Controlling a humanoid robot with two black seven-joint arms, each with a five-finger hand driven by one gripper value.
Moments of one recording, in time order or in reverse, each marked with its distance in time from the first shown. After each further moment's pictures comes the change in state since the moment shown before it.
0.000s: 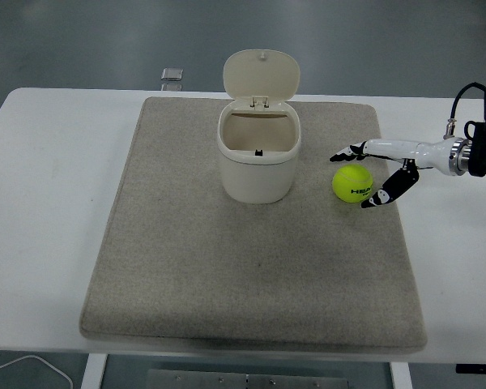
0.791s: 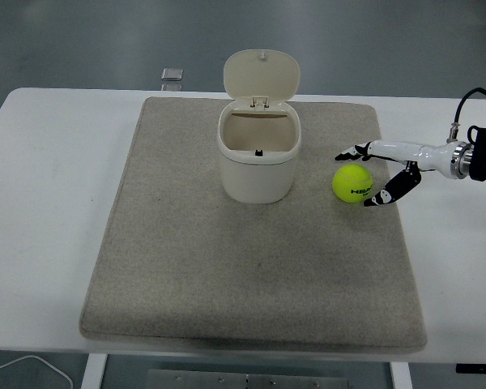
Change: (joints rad) left arm 0.000 0.000 0.000 0.000 0.000 -0.001 0.000; right arm -0.019 0.013 0.000 -0.027 -0.004 -0.041 -0.003
